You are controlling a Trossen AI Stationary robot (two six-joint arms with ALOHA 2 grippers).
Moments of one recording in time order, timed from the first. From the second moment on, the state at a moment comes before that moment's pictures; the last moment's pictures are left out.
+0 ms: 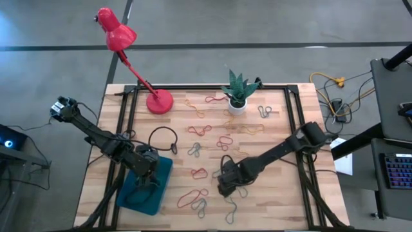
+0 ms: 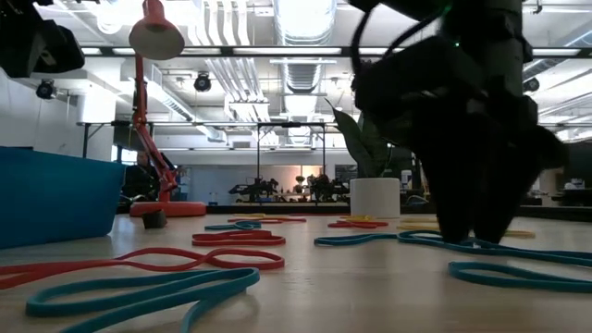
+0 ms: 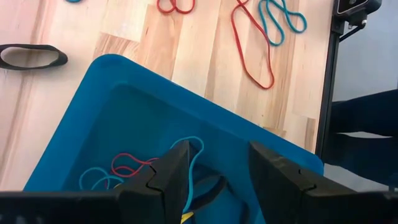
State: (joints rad) left arm -0.58 1.04 0.88 -0.85 -0.04 -0.83; right arm 0.42 1.98 1.28 -0.68 -0.05 1.37
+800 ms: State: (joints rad) left arm -0.58 1.04 0.88 -0.87 0.00 -0.83; right arm 0.50 2.22 1.58 -0.96 -0.01 1.30
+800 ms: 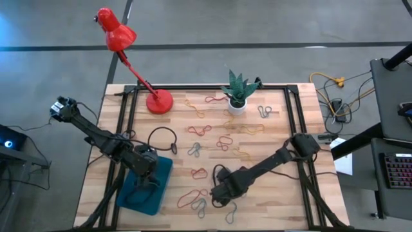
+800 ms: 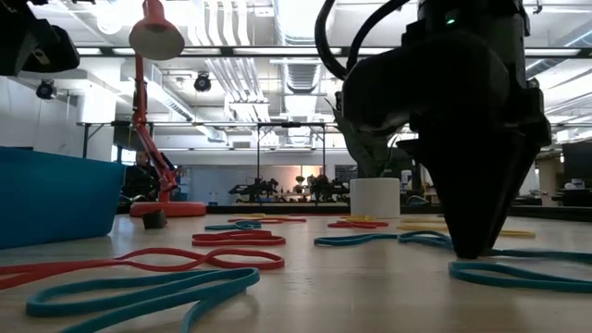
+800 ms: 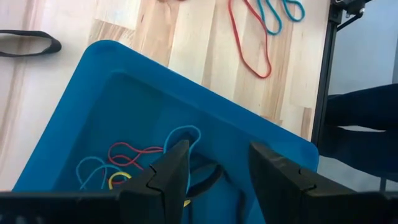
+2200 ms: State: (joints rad) left arm -0.57 1.05 0.89 -0.63 -0.69 -0.70; right arm 0.20 1.90 1.69 -0.41 0.19 0.75
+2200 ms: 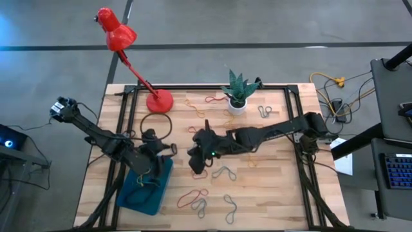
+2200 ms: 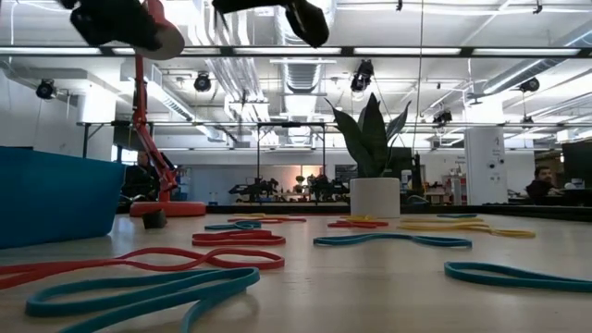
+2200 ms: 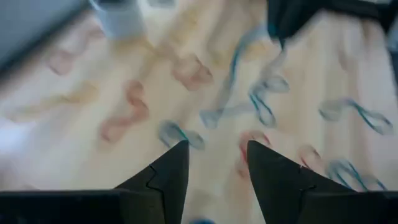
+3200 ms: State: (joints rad) left arm -0.40 1.21 0.89 -0.22 -0.40 -0.19; right arm 0.18 1.90 1.71 -0.48 -0.04 0.73
